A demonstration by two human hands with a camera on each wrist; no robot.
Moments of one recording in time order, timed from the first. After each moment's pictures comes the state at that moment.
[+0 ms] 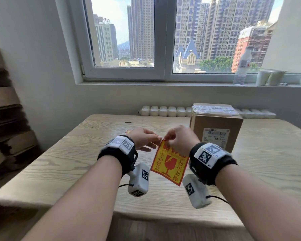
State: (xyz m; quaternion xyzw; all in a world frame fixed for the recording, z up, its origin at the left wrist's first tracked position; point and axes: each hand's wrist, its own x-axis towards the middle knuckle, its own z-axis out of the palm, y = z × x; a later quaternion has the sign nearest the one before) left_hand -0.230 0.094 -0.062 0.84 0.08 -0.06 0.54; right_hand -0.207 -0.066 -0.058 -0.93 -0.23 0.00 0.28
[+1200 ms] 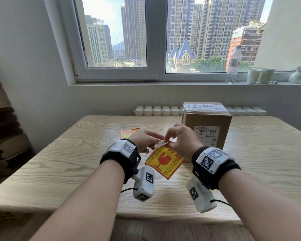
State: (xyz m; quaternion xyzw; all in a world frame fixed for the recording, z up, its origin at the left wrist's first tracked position) left_hand -0.232 0.062 -0.064 0.82 0.08 -0.07 0.56; right_hand -0.207 -0.094 -0.070 -0.91 -0.26 -0.08 0.30
